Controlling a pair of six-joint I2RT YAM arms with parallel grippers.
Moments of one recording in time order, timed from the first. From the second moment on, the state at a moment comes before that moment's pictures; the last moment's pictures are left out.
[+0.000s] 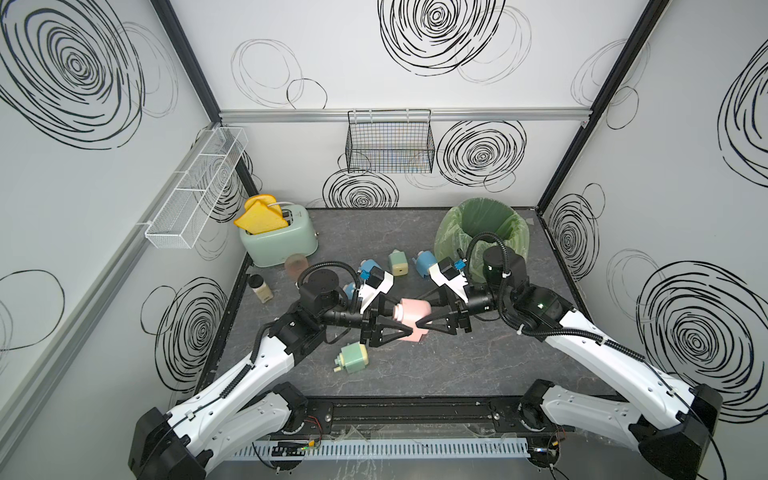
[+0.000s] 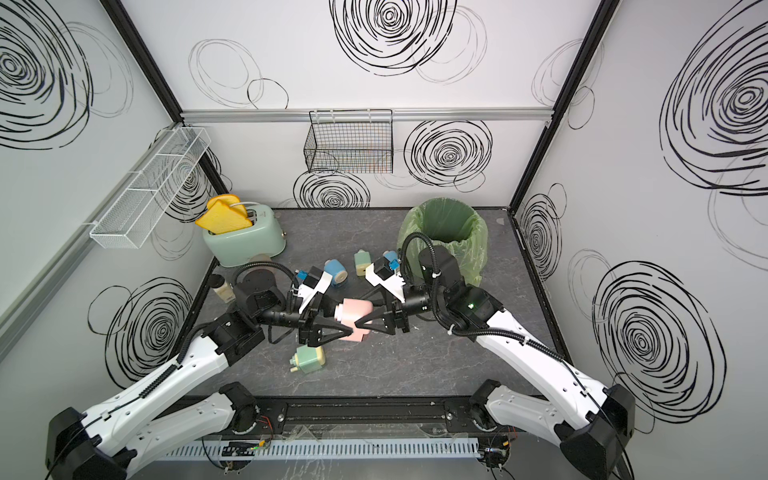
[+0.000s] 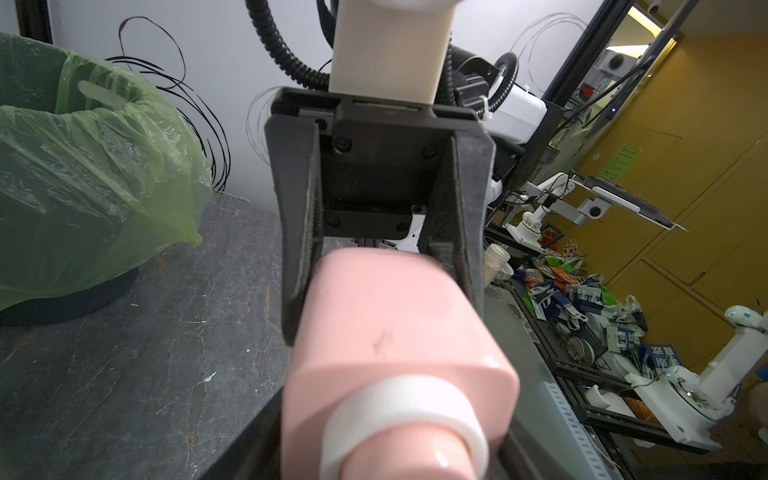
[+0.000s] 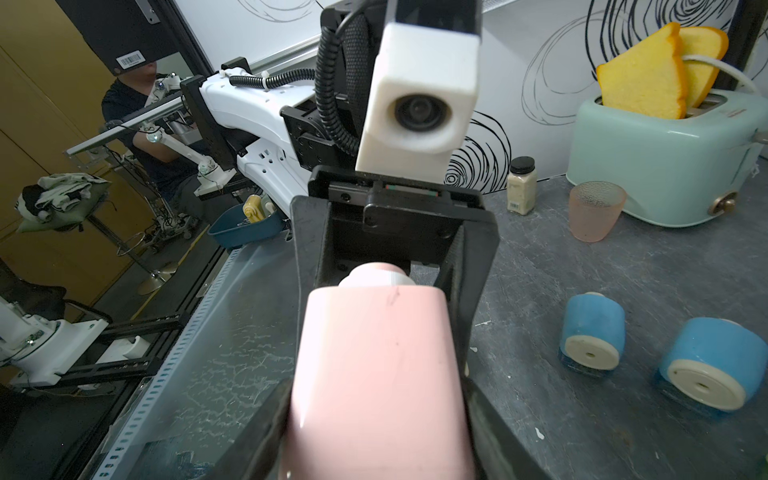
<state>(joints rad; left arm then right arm) -0.61 0.93 0.70 0.07 1.02 -0.27 0.74 1.06 1.00 -0.32 -0.95 0.00</state>
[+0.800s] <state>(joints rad) -0.47 0.76 0.49 0.18 0.95 -0.20 0.66 0.88 0.65 0.05 -0.96 0.07</state>
